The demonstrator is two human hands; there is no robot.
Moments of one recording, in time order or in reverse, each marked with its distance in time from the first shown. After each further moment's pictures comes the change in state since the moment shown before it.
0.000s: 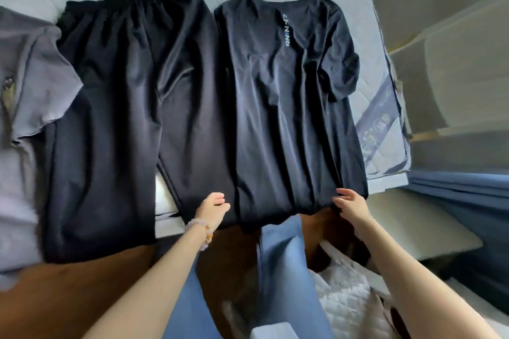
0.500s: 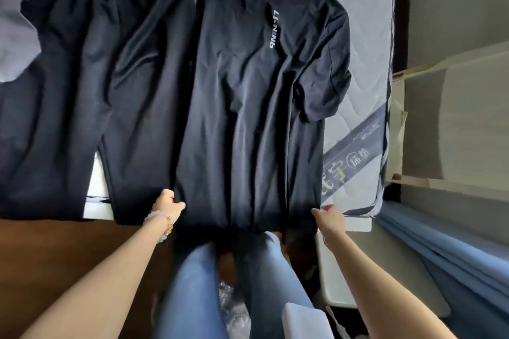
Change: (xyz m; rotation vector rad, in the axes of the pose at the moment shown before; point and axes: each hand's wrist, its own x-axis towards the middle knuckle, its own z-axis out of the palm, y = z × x) left_hand 0.028 0.034 0.081 0.142 0.326 -0.319; right_hand 0.112 -0.021 -0.082 -0.395 -0.073 0.027
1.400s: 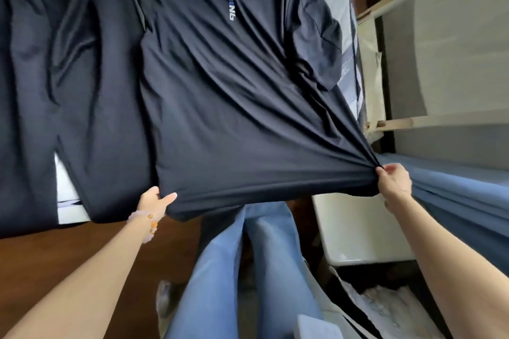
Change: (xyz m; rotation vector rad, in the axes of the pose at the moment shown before) left_hand 0.006 -0.023 0.035 -0.106 -0.046 0.078; right_hand 0.082 0.120 -0.108 0.184 0.331 0.055
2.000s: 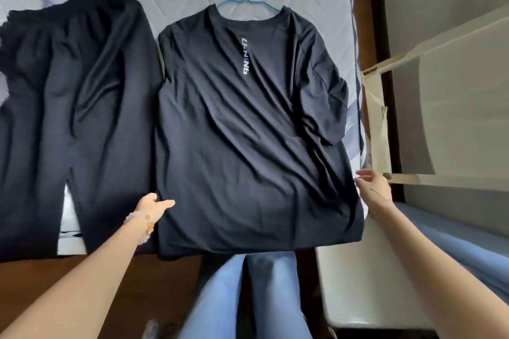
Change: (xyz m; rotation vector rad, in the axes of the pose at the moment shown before) left_hand 0.013 0.084 -0.023 0.101 0.033 -0.135; right_hand 0.023 -0.111 0.007 0.089 -0.219 -0.186
